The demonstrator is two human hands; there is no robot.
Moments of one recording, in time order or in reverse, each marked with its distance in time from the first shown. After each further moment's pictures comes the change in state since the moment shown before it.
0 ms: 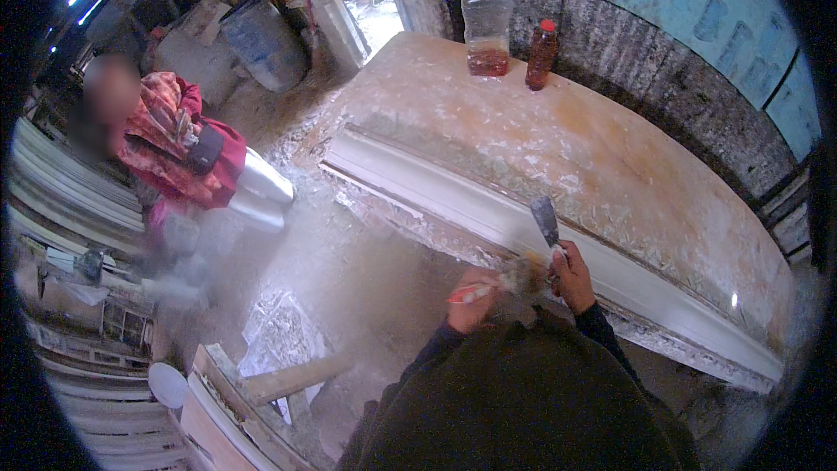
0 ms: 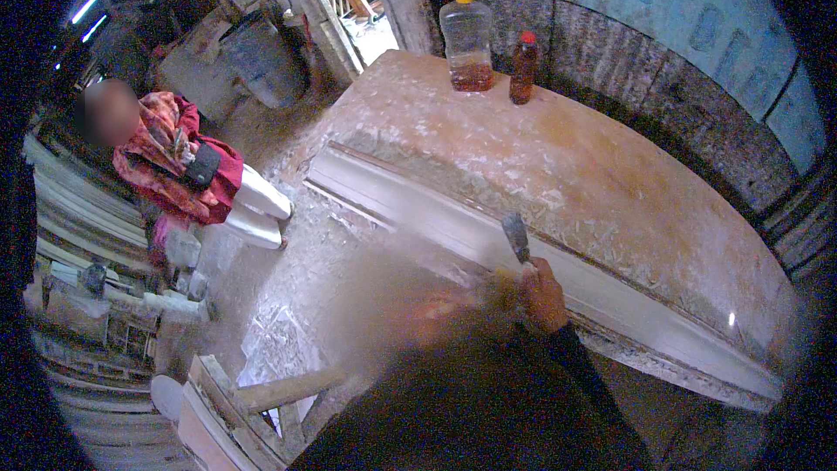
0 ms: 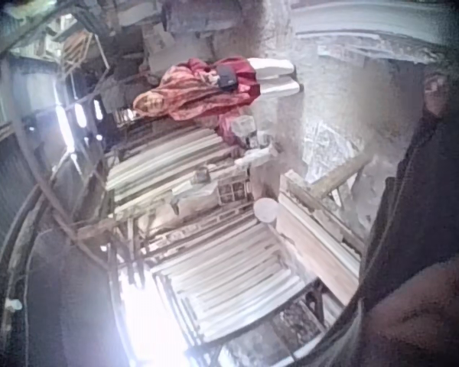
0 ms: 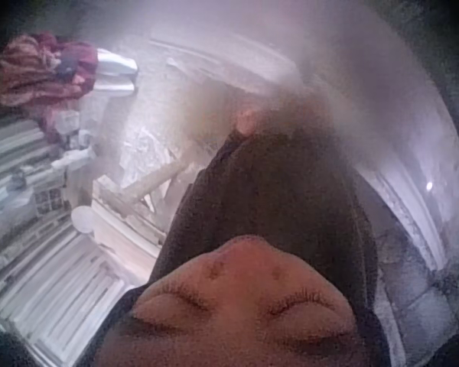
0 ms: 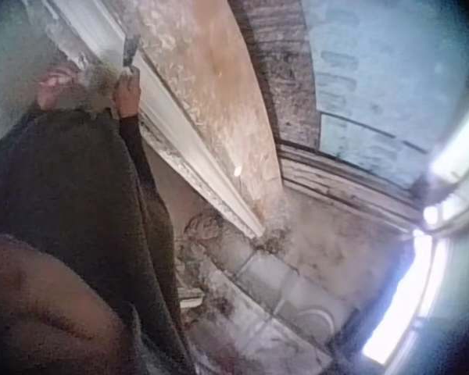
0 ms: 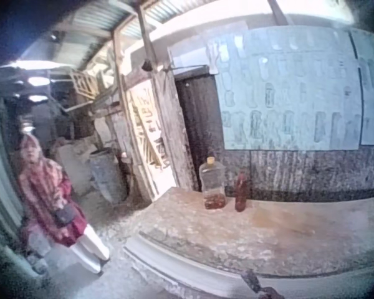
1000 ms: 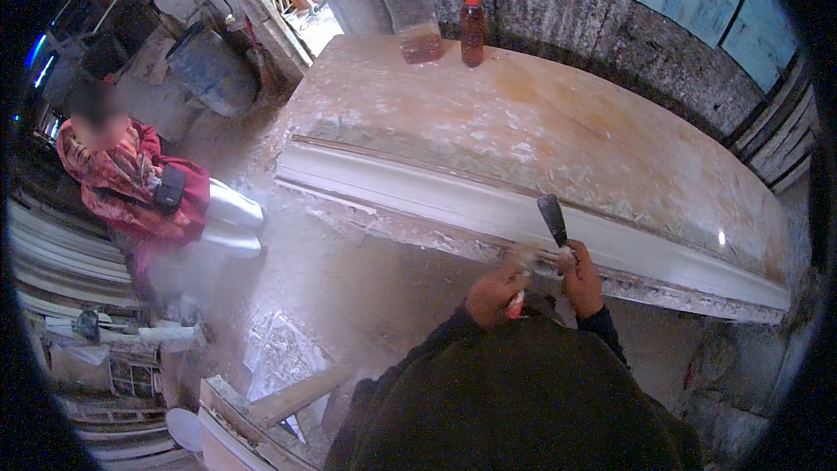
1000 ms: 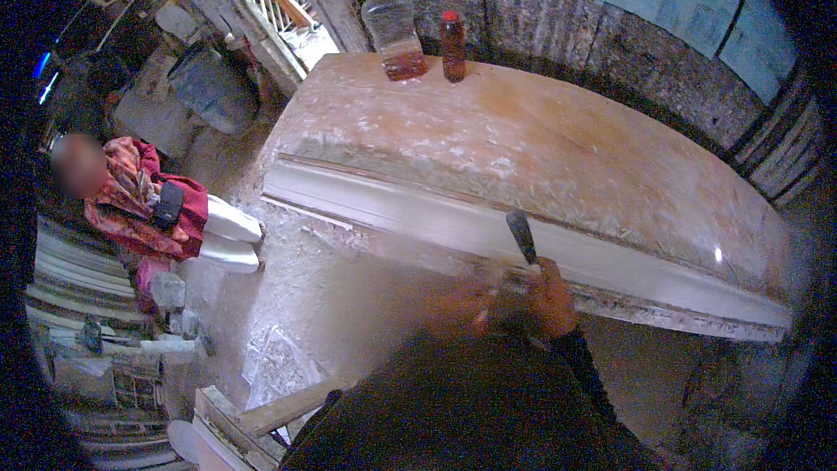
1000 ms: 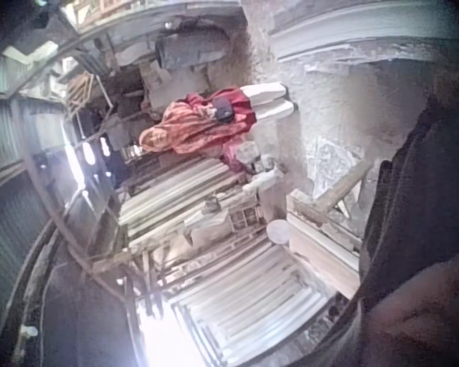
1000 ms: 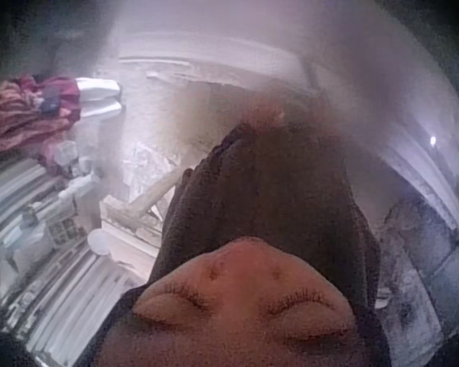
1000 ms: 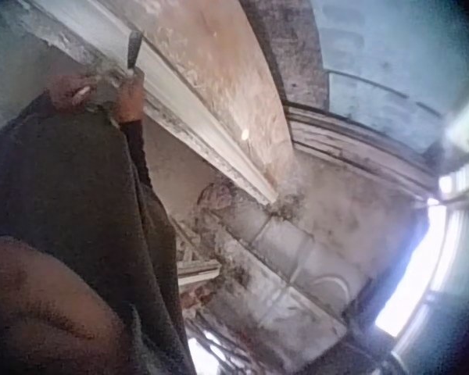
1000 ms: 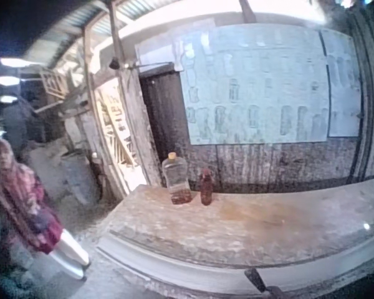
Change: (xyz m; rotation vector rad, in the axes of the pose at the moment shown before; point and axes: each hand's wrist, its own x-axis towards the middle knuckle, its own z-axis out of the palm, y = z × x) left_hand 0.009 0.083 0.073 0.407 -0.745 0.369; right_hand -0.080 0.012 -0.049 -0.257 0.311 0.070
